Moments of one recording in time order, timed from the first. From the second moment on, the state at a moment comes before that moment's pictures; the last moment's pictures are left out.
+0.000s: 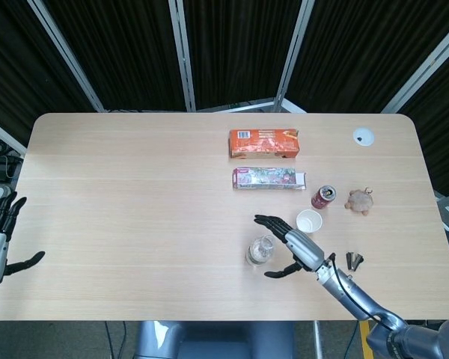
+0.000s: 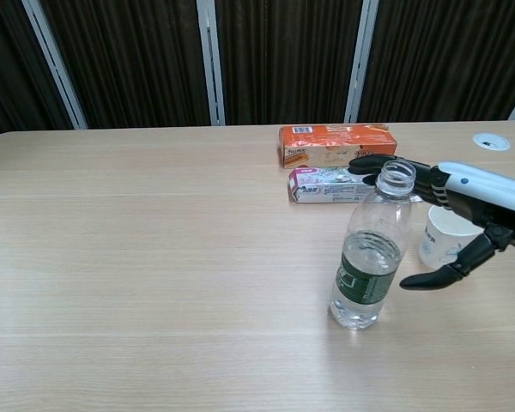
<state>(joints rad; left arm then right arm) -0.10 -1.11 -0.06 -1.66 1.51 1.53 0.05 0.58 -1.57 -0.11 -1.14 -1.76 1.32 0.86</state>
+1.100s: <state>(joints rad) -0.07 -1.10 -0.06 -1.64 1.57 1.61 0.01 0.29 -1.20 -0.04 -1.35 -1.58 1.59 0.21</state>
